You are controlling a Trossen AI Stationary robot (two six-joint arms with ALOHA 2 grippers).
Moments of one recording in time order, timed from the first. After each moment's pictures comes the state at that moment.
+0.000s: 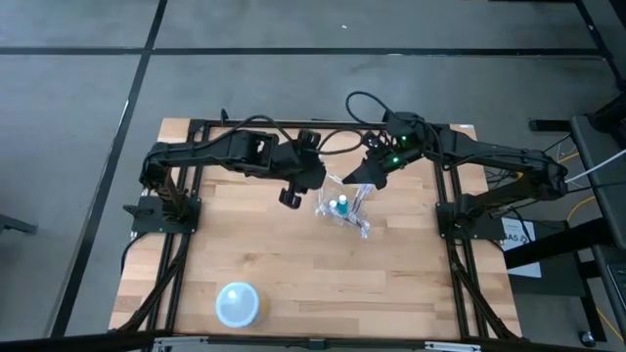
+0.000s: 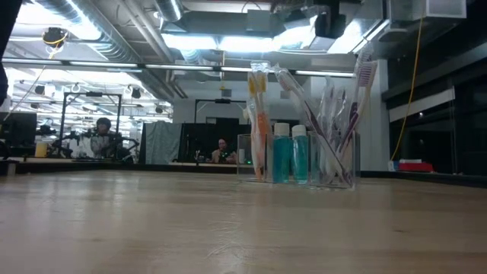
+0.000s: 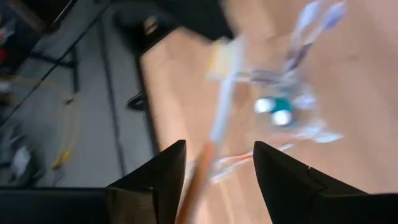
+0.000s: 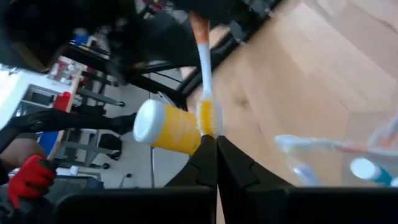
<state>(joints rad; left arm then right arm) -0.04 1.77 2.07 -1.15 -0.32 0.53 -0.20 1.27 1.22 -0.43 -0.52 0.76</state>
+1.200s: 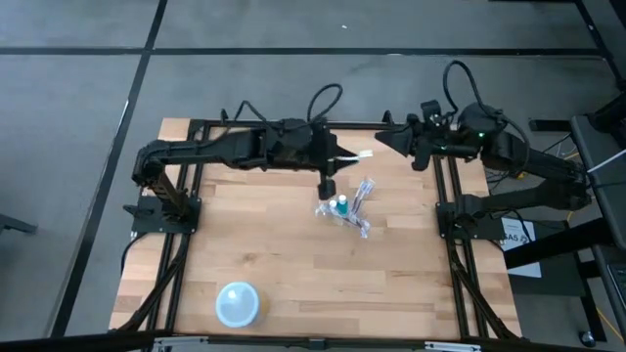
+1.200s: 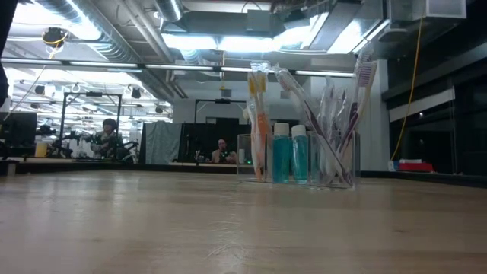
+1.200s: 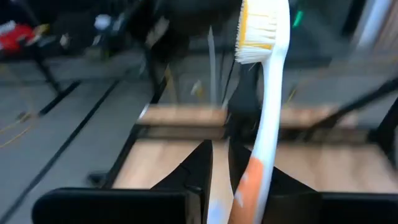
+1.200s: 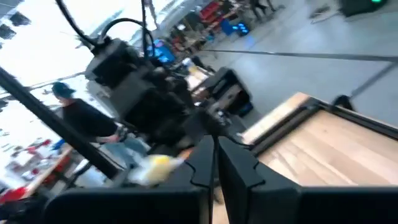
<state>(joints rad) 0.03 1.70 1.86 -0.48 -0.16 0.05 -0.17 0.99 1.22 -0.26 -0.07 0.66</state>
